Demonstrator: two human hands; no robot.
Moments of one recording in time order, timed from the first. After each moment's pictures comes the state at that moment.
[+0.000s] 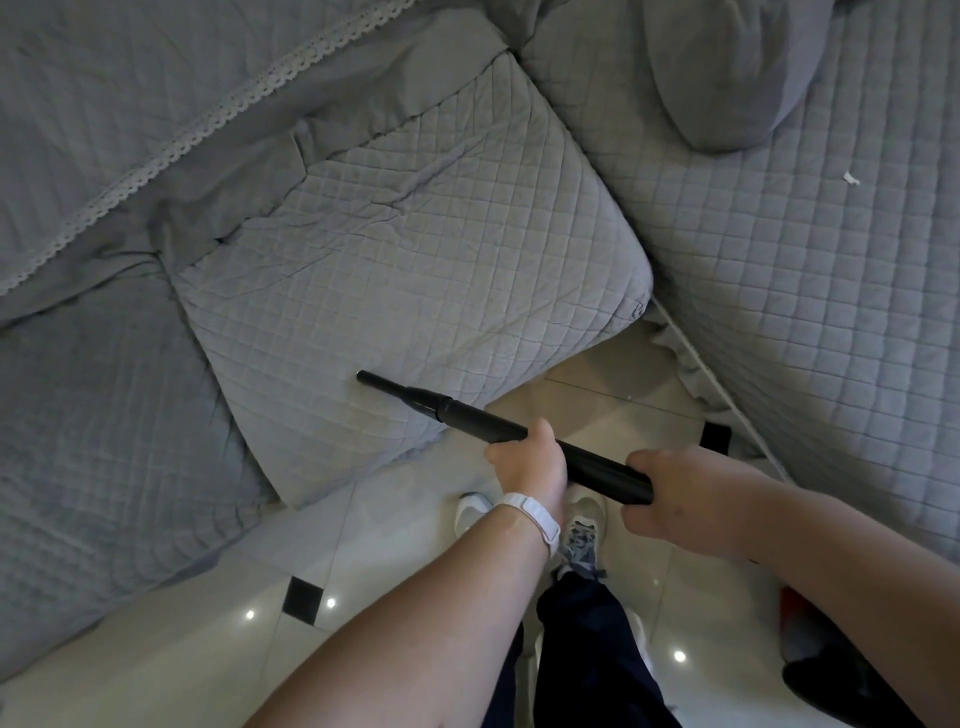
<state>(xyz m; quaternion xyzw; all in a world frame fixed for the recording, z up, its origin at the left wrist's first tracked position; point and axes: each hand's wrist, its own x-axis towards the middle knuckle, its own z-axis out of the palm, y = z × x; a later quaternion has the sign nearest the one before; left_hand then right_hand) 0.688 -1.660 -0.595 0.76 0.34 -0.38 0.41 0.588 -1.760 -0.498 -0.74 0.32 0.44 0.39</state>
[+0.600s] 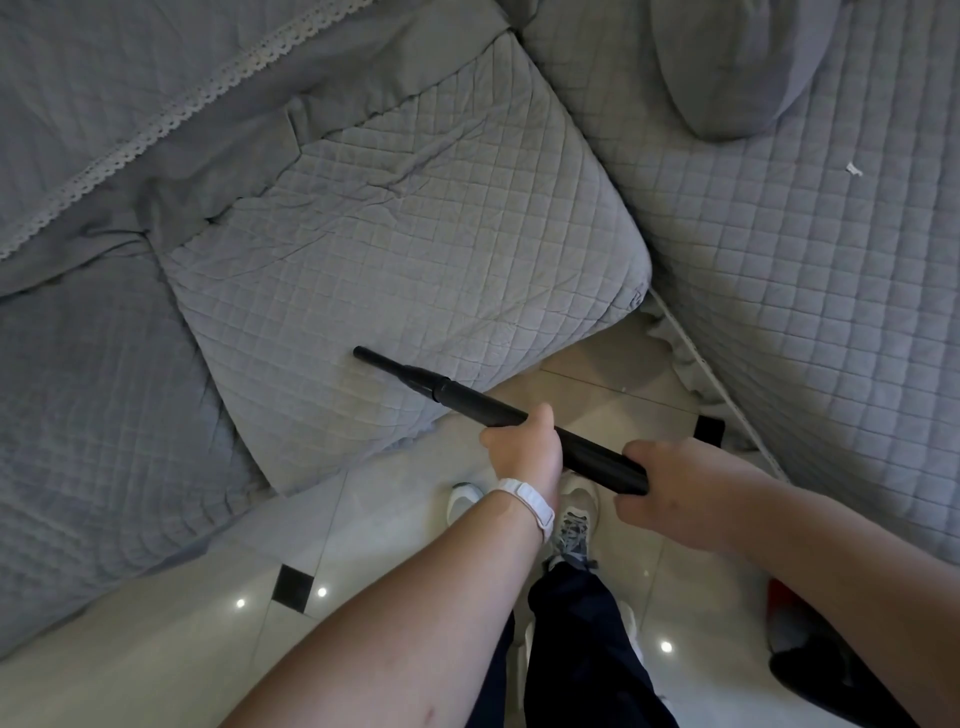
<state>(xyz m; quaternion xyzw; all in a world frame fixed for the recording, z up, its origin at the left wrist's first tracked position) 0.687 -1.661 -0.592 0.75 0.33 -0.38 0.43 0.585 -1.753 -0.498 -0.76 0.33 0.44 0.37</state>
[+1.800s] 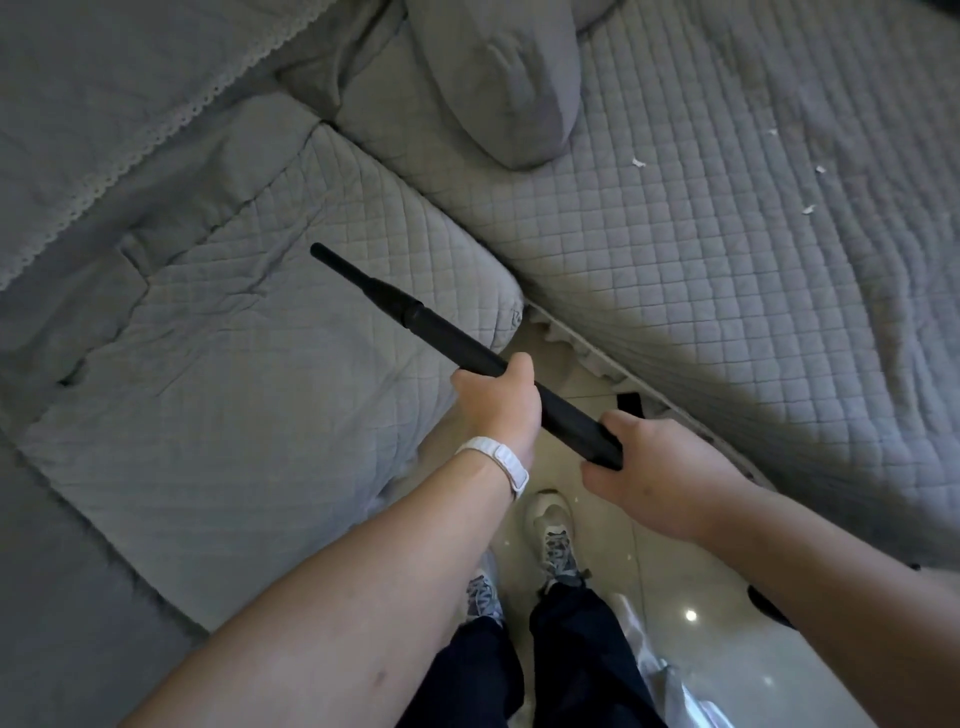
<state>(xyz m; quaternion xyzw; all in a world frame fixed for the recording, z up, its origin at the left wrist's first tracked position) 0.671 -1.746 -0.535 0.79 0.05 -0.46 0.41 0.533 -1.749 -0.479 -0.71 0.54 0.21 0.40</state>
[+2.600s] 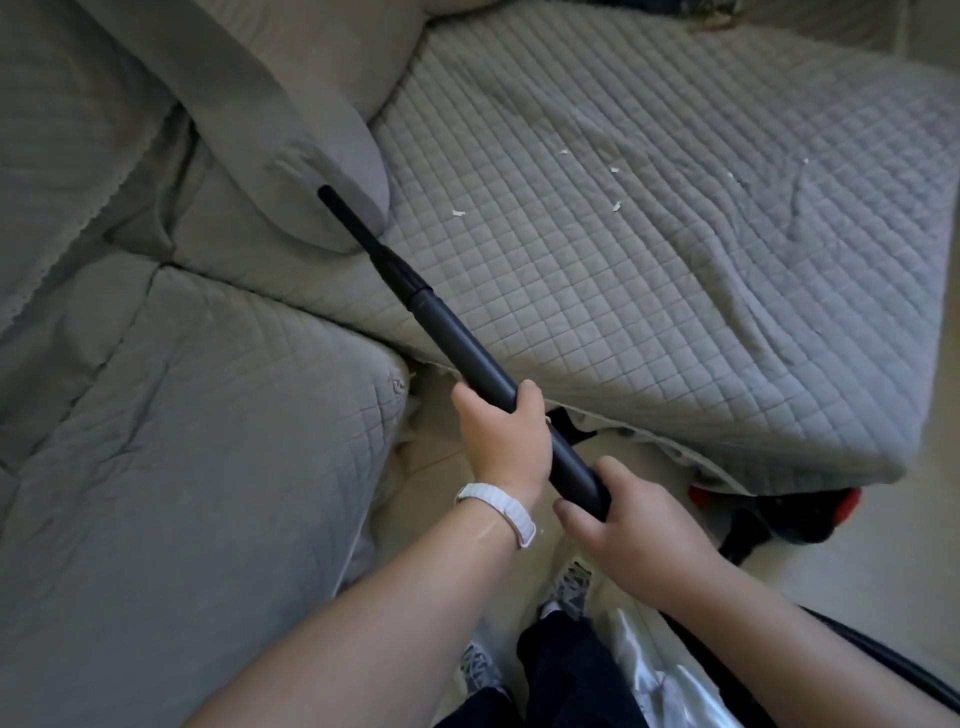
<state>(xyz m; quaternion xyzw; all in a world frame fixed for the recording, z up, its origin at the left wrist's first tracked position) 0.523 -1.784 -0.512 0.76 -0.23 -0.47 0.39 0.410 -1.726 -0.496 -0.55 0.70 0.01 0.45</state>
